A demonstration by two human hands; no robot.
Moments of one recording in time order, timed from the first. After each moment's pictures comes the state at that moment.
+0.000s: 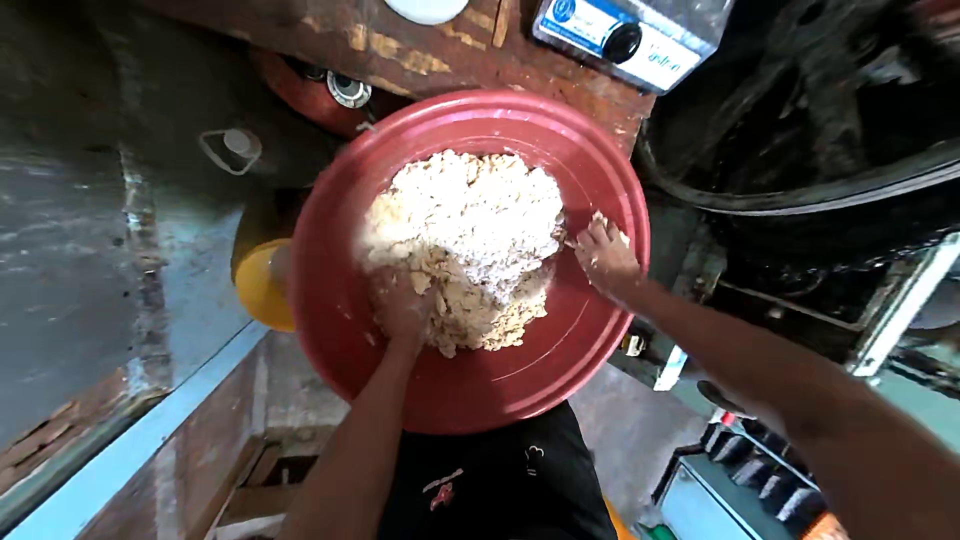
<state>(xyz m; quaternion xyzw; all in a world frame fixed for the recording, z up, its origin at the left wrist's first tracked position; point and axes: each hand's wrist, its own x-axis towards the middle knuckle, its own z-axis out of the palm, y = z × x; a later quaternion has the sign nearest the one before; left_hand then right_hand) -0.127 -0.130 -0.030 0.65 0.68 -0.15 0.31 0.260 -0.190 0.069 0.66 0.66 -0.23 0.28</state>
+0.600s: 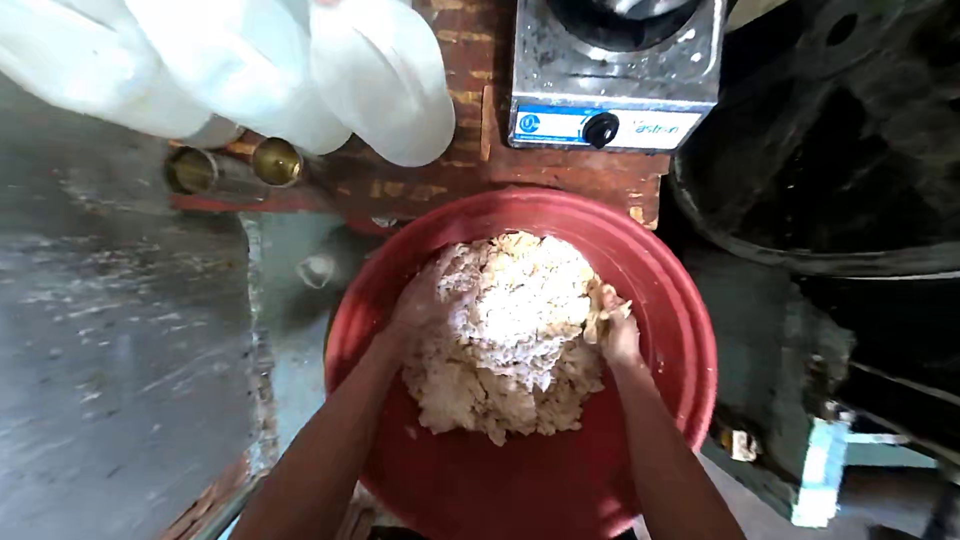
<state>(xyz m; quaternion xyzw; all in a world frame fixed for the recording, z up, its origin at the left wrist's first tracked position) -0.044 0.081 0.010 0.78 0.43 -0.08 0.44 0.236 -0.187 -0.037 0.75 -0.04 -0.40 -0.53</state>
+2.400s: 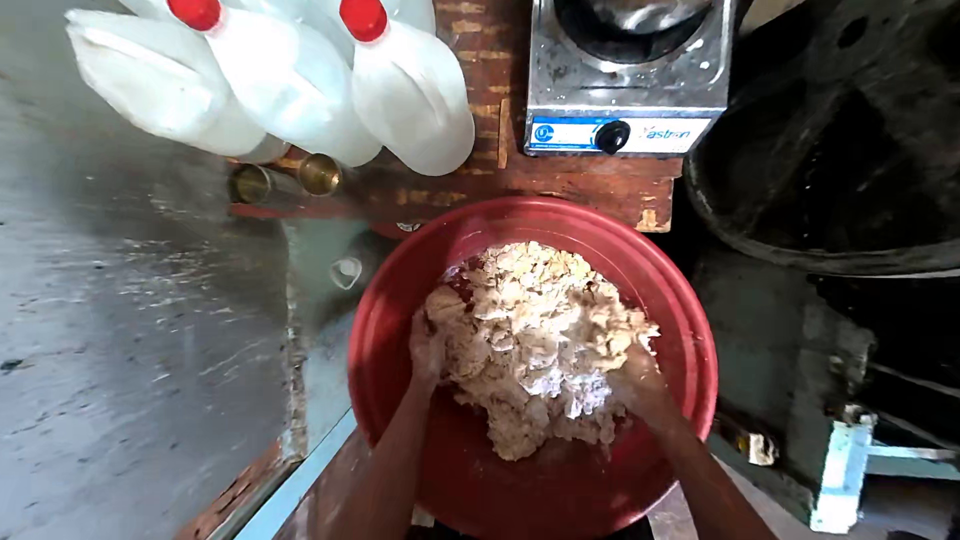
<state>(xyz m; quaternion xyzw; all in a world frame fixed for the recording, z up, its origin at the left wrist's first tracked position) -0.108 -0.012 -0.019 0.52 0.68 0.14 0.50 0.204 -0.209 0.075 0.85 0.24 -0.45 -0.15</state>
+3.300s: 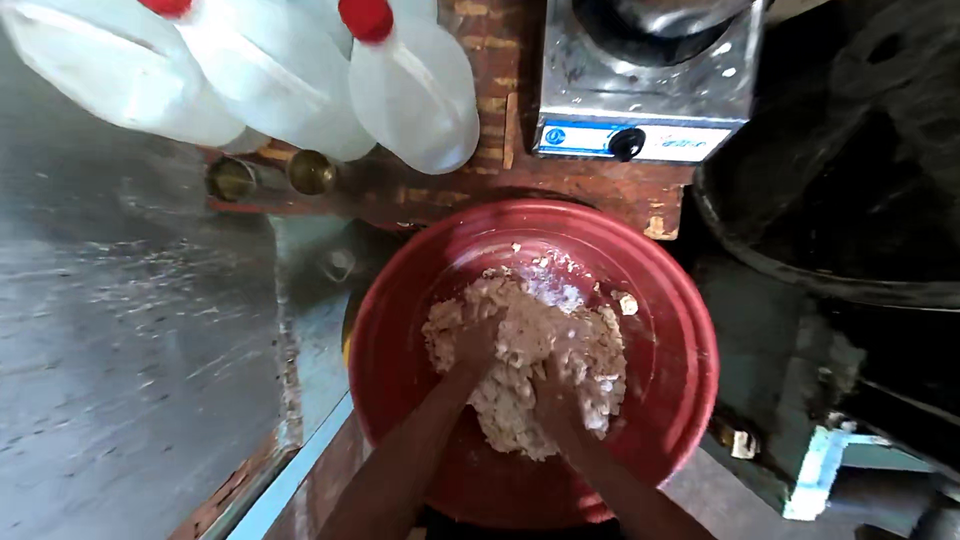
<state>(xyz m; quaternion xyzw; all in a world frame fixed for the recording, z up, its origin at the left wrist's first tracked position) -0.021 -0.015 -0.004 0.76 0.42 -0.35 0.35 0.085 -0.172 0.062 0.73 0.38 -0.55 0.16</state>
